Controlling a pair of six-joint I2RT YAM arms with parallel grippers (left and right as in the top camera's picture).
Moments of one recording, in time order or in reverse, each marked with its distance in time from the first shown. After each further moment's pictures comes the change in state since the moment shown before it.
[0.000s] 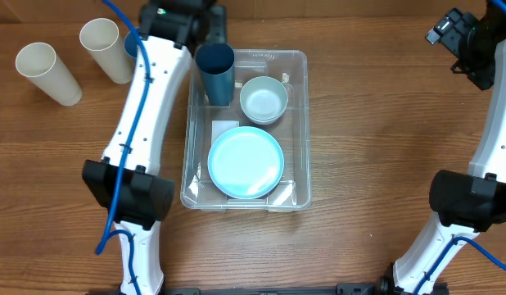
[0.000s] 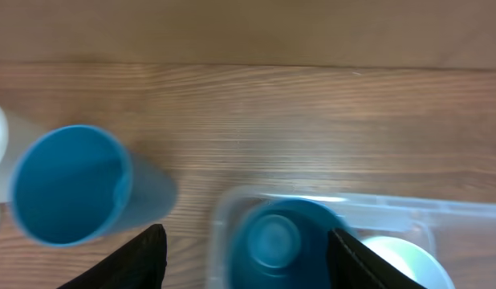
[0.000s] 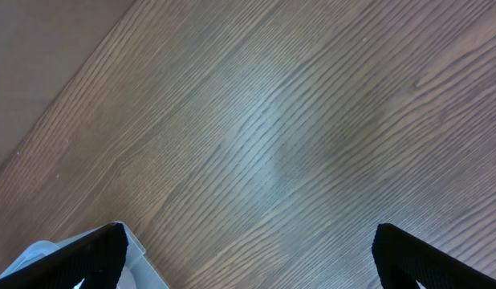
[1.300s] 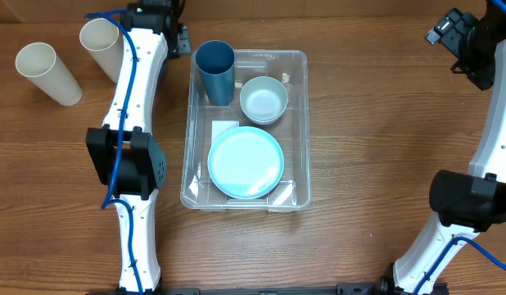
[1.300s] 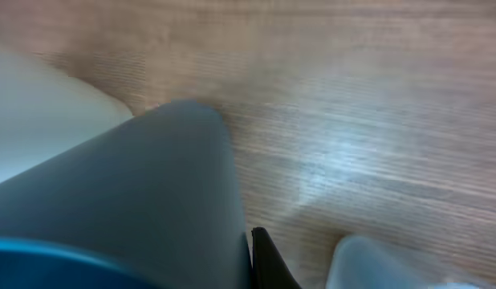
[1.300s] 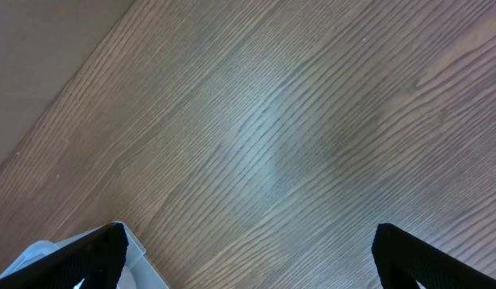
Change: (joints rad) left arm 0.161 0.256 0.062 -0.024 0.005 -0.027; right arm 0.000 0.000 0.000 0.000 0.000 0.000
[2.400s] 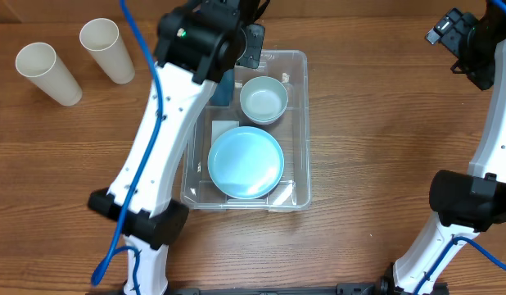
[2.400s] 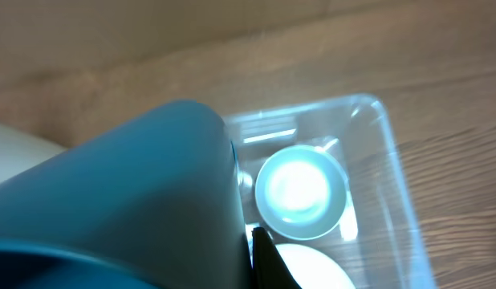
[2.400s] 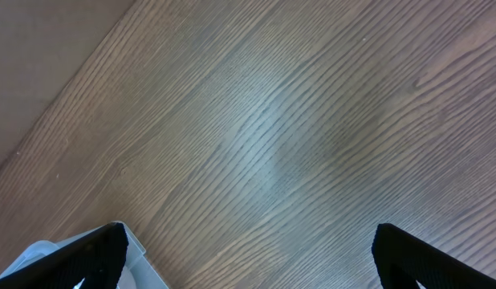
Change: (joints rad) left arm -0.373 -0.339 0.113 -0.262 -0.013 0.060; right arm 0.000 0.000 0.000 0.000 0.000 0.000
